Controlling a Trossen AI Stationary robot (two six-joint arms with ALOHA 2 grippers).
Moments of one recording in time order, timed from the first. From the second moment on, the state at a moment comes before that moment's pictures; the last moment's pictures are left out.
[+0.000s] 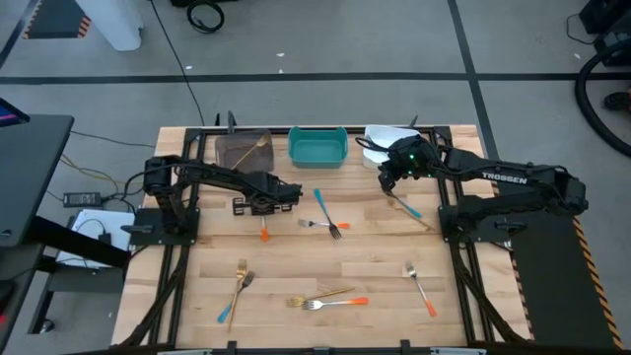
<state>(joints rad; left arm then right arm) 0.13 1.84 1.04 -0.85 -0.14 -1.55 -0.44 0.99 0.65 -0.42 0.13 0.34</state>
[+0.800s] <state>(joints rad) 0.17 1.50 1.20 -0.60 -0.50 -0.69 -0.48 0.99 0.65 -0.29 0.13 0.34</state>
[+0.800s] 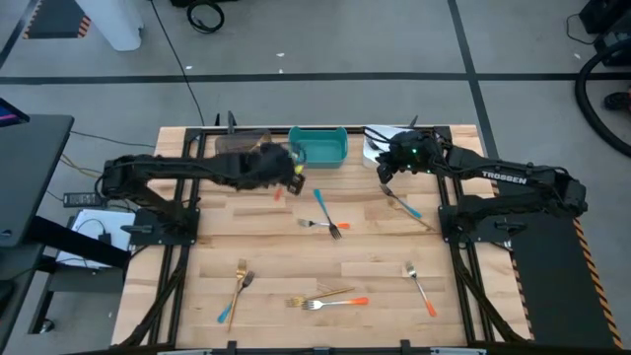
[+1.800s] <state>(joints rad) 0.60 1.74 1.20 0.07 0.04 0.07 -0.49 0.99 0.66 -0.18 0.19 0.35</state>
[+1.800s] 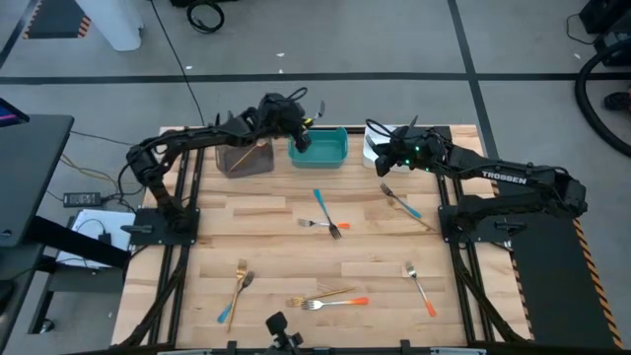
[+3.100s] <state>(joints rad) 0.56 1.76 1.50 -0.65 0.07 0.14 -0.49 0.99 0.66 -0.48 0.16 0.41</state>
